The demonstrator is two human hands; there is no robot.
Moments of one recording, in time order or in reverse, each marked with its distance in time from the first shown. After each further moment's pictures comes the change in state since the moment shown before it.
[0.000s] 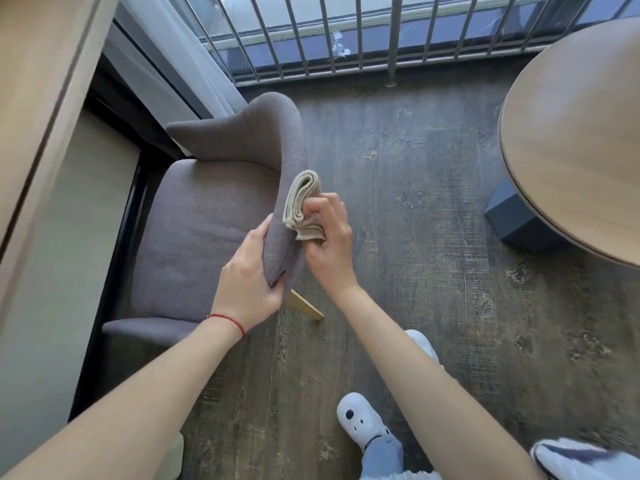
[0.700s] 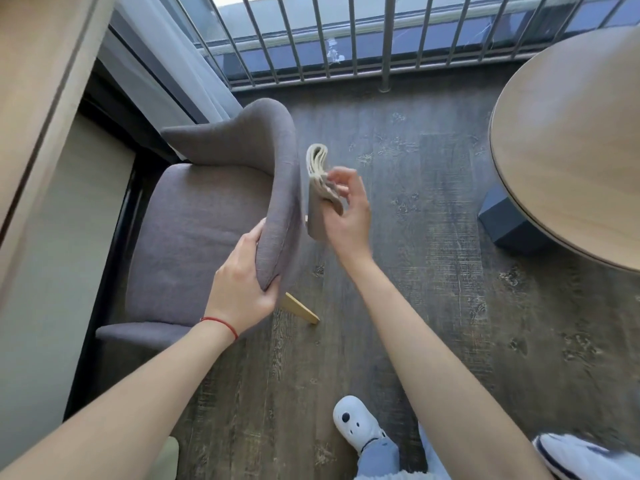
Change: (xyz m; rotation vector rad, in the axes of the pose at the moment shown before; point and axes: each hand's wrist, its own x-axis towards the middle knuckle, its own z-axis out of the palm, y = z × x) left_hand -0.001 0.002 -0.002 -0.004 -0.003 0.021; right_hand 0.037 0.002 -0.024 0.183 0.149 0.247
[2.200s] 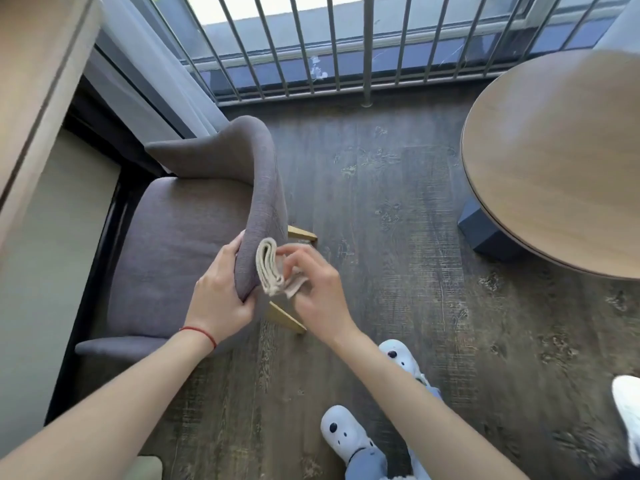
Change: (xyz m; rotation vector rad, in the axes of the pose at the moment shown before) left_hand 0.000 -0.005 0.002 0.007 -0.009 -0.007; right_hand -0.074 -0.013 -0.028 -0.174 -0.324 -0.116
